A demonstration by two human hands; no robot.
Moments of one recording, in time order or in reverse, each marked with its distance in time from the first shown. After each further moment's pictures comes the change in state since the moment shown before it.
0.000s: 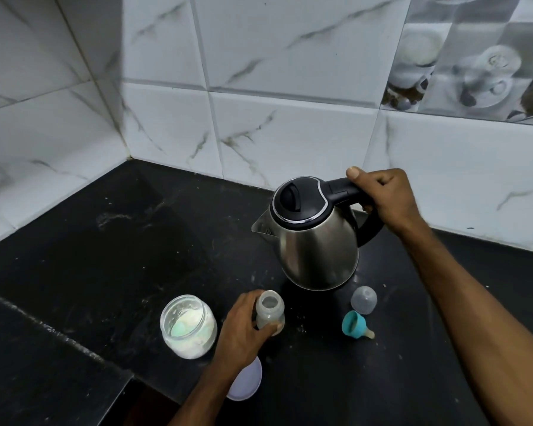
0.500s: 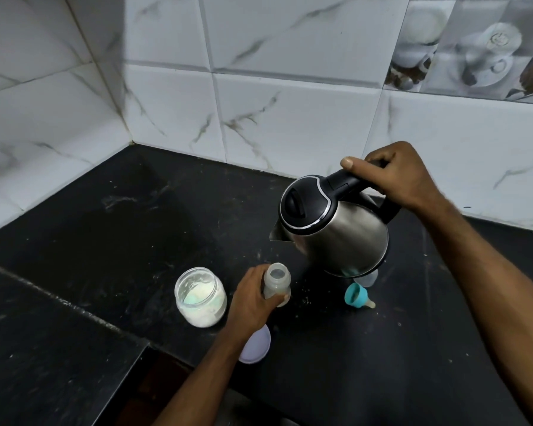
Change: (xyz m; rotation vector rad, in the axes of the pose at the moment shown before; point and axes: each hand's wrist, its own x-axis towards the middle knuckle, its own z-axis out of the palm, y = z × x) left_hand 0.000 0.002 -0.001 0.024 0.003 0.035; right_hand -0.024 -0.035 -0.009 -0.296 -0.144 -0.132
